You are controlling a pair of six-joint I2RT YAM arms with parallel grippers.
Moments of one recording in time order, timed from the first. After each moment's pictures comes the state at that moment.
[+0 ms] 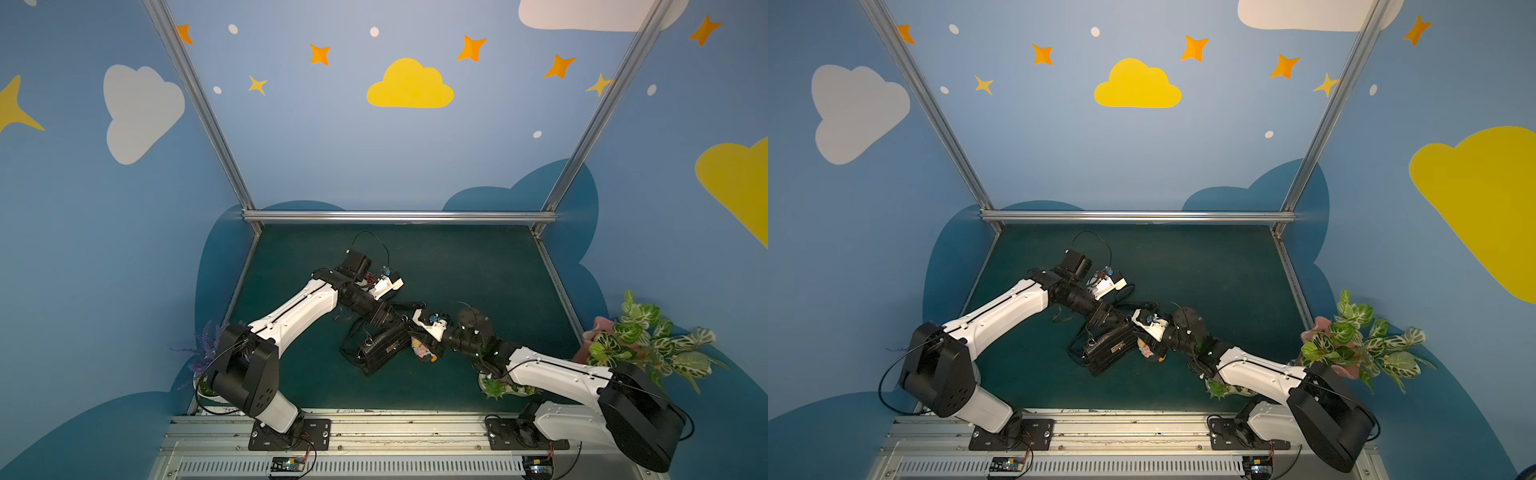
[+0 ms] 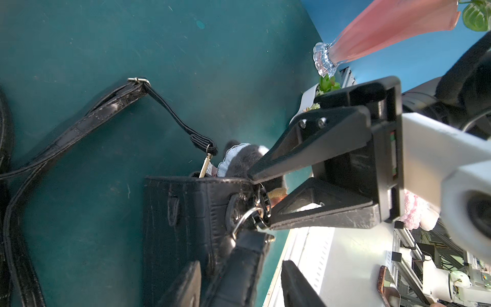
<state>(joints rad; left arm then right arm) -0.48 1.57 1.20 -0.80 0.75 0.15 0.83 1.24 0.46 0.37 -0.28 -0.32</state>
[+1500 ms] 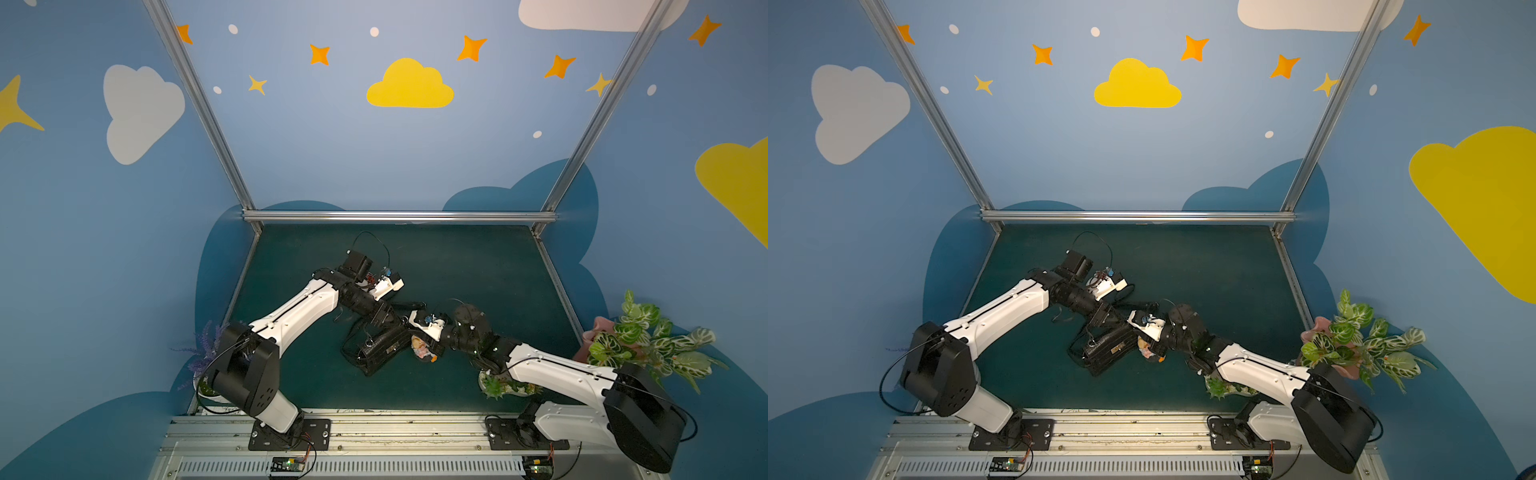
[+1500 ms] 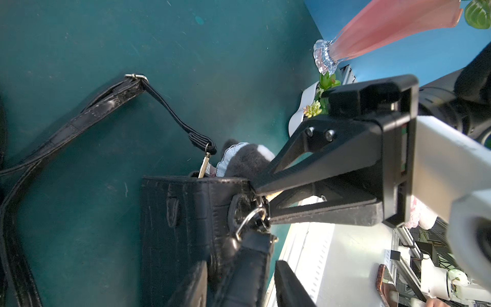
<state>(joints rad) -0.48 1.57 1.20 -0.81 0.75 0.15 0.84 1.23 0.52 0.24 -0.27 -0.38</state>
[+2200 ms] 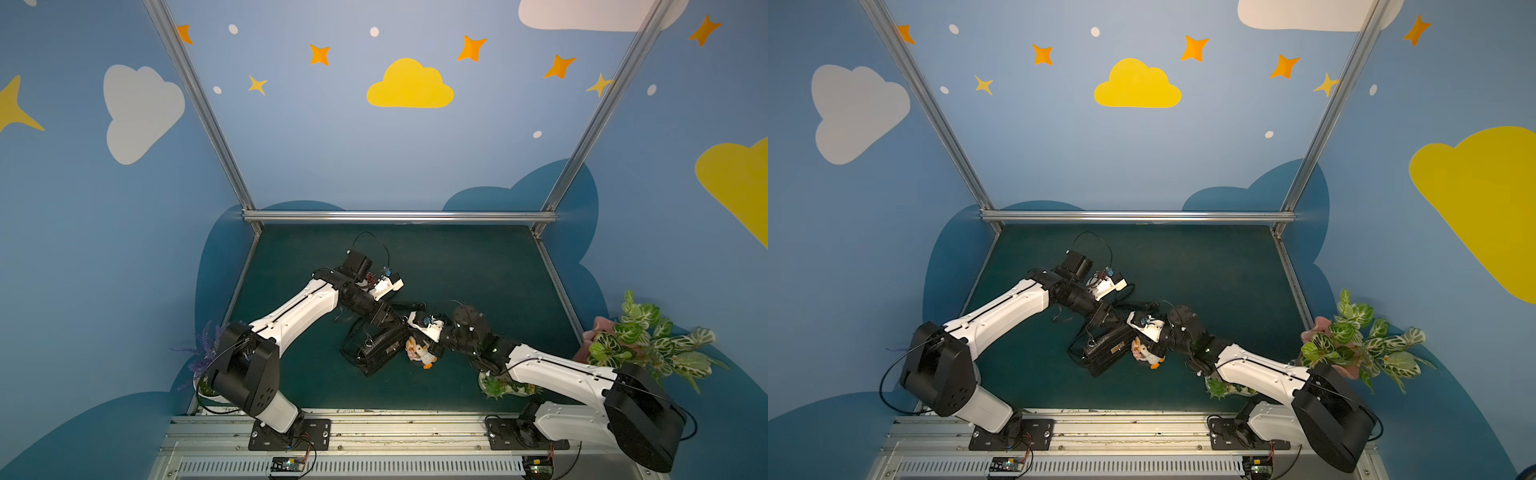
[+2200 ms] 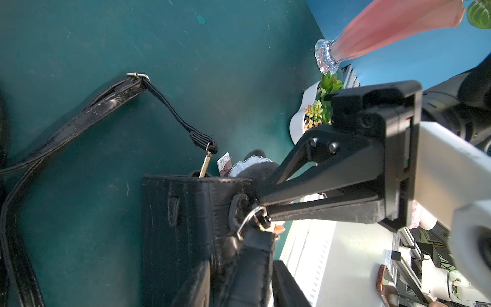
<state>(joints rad) -0.48 1.57 1.20 -0.81 0.75 0.15 0.86 1.23 0.52 0.24 -0.25 -0.38</state>
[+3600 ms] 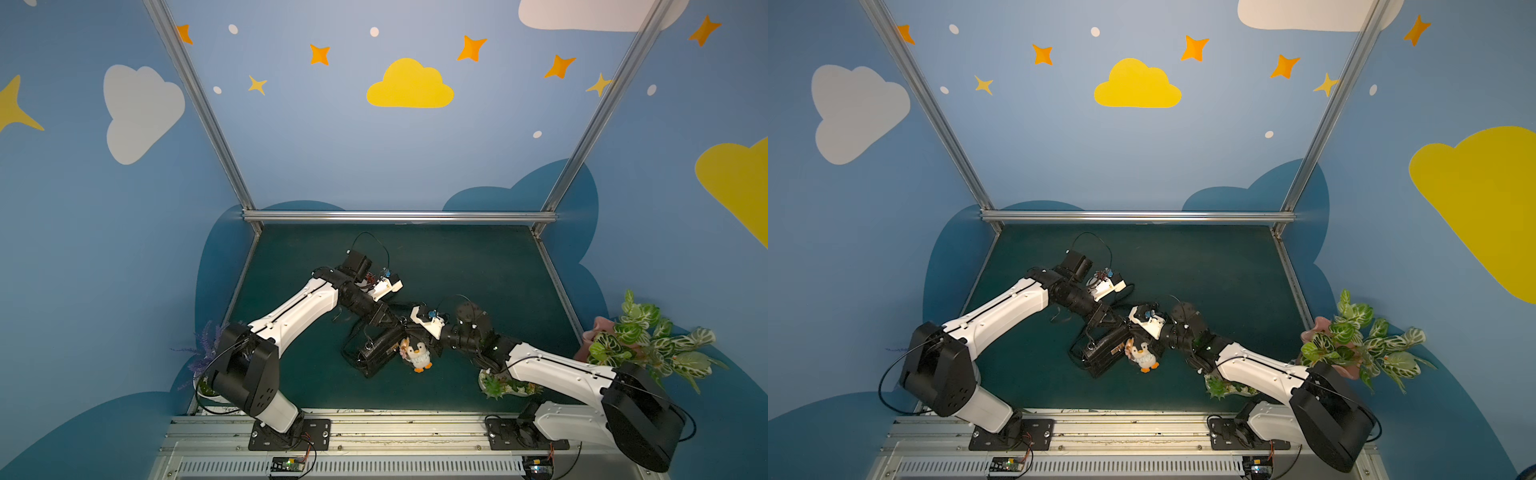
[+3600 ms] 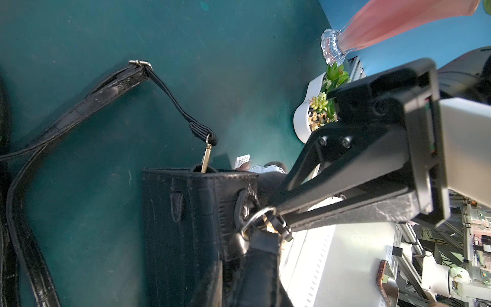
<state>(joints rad) -0.48 1.57 1.21 -0.87 0.72 0.17 0.82 1.24 0.52 0.30 -0.40 -0.23</state>
